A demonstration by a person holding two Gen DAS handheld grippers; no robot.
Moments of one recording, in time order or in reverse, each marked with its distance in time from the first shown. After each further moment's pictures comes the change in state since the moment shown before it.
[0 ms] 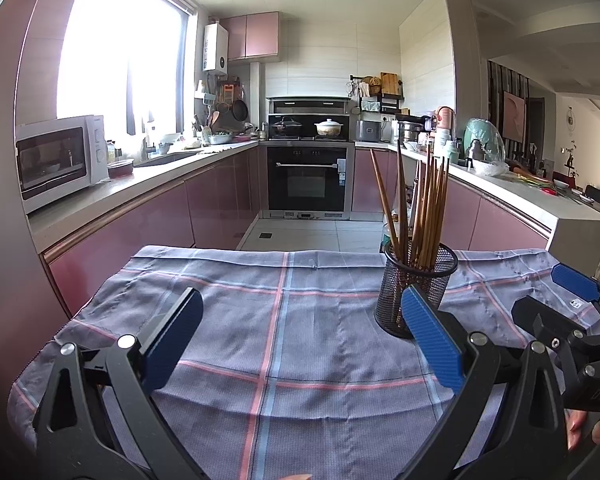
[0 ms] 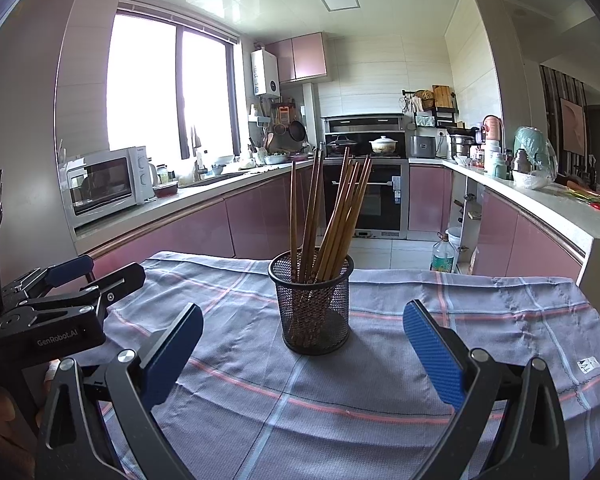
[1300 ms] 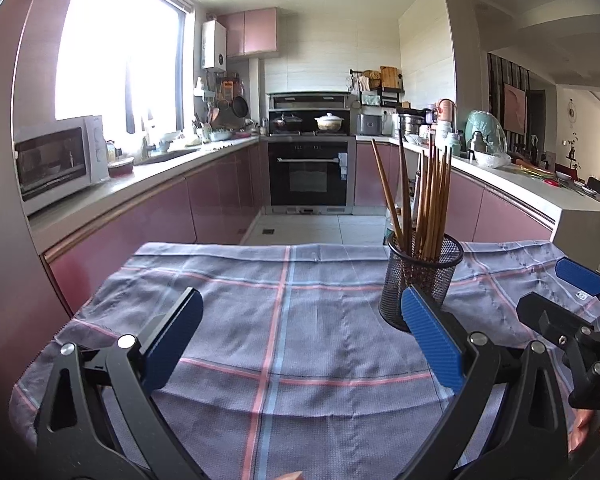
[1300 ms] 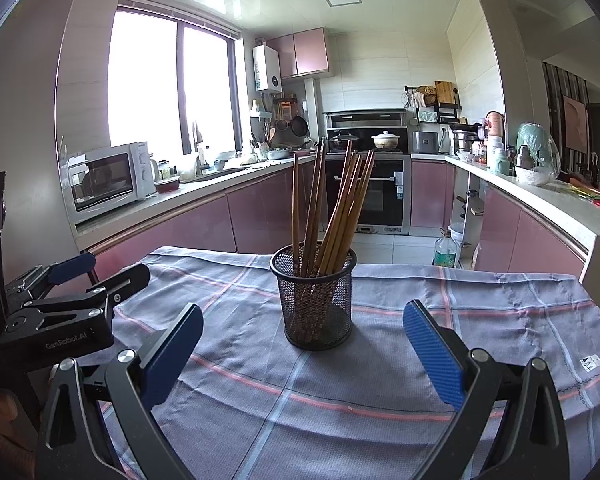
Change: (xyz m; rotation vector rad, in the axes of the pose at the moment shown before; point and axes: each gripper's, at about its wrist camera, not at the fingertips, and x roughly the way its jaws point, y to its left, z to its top) left arm 0.007 0.004 -0.002 0.006 0.050 -0.007; right arm 0.002 -0.002 -0.002 0.006 0.024 0.011
